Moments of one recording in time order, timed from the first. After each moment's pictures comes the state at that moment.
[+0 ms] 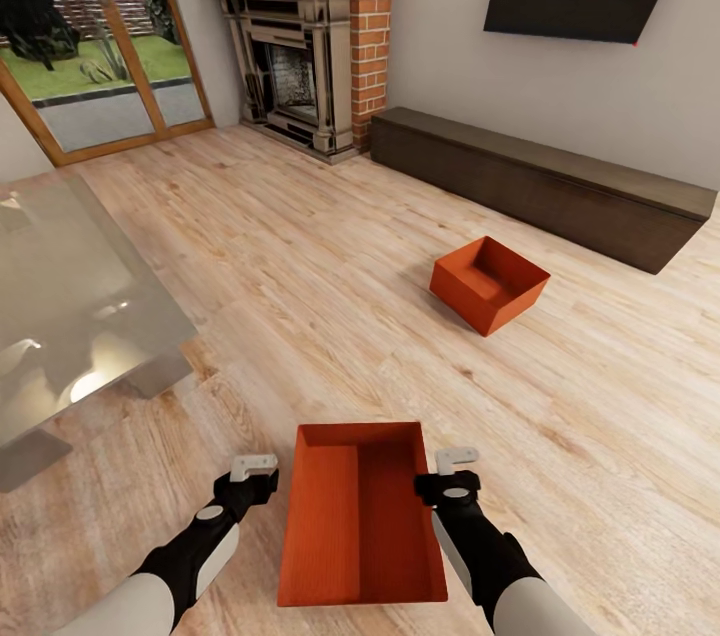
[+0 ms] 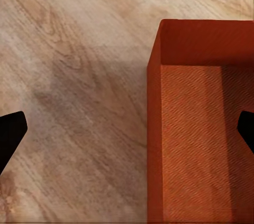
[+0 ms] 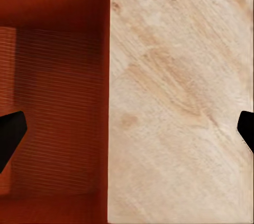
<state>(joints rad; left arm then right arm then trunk) -0.61 0.03 -0.25 -0.39 0.27 -0.07 0.09 -0.56 0.15 0.11 -0.59 0.06 0.27 -0.30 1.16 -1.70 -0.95</state>
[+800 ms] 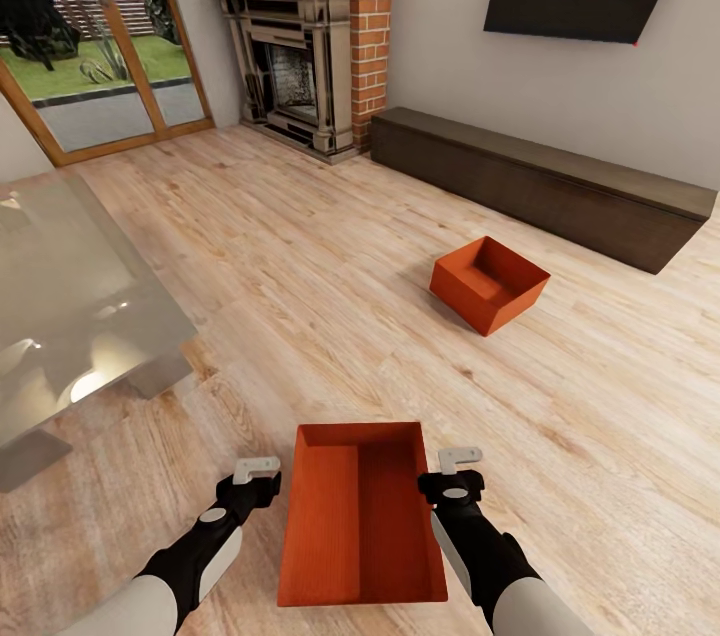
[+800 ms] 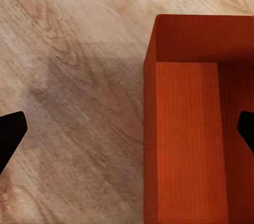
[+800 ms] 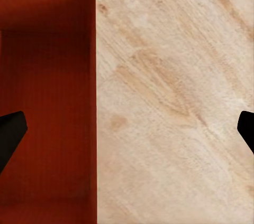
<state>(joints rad) -0.61 0.02 -0.25 -0.38 0.27 -0.07 0.10 -0.56 0.15 0.11 -0.59 0.06 0.27 -0.35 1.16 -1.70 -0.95</state>
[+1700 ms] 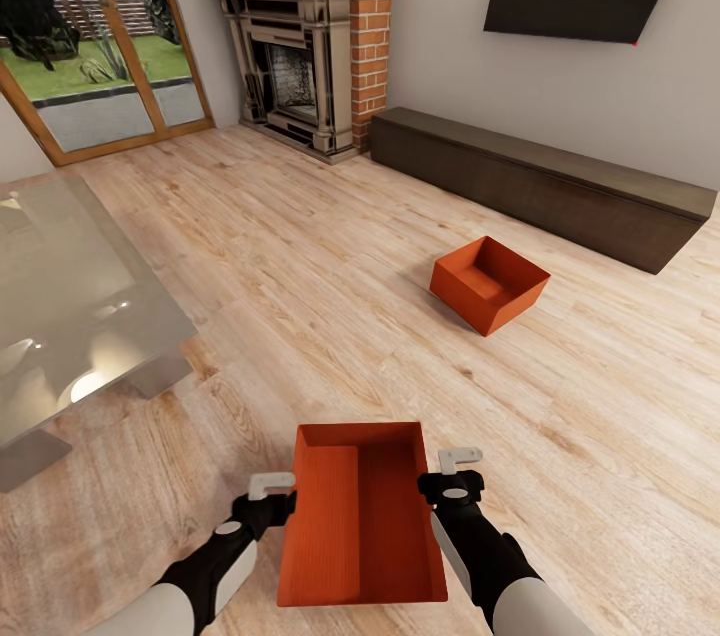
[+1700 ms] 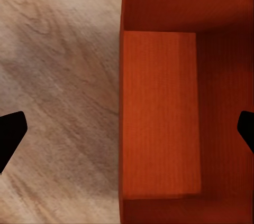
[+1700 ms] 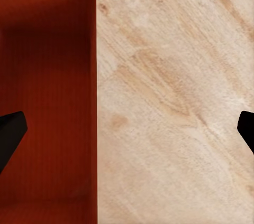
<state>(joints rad) -0.60 -0.04 -0.25 -0.31 0.28 -0.06 0.08 -0.56 0.15 0.11 -0.59 0.06 0.27 -0.35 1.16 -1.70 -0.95</state>
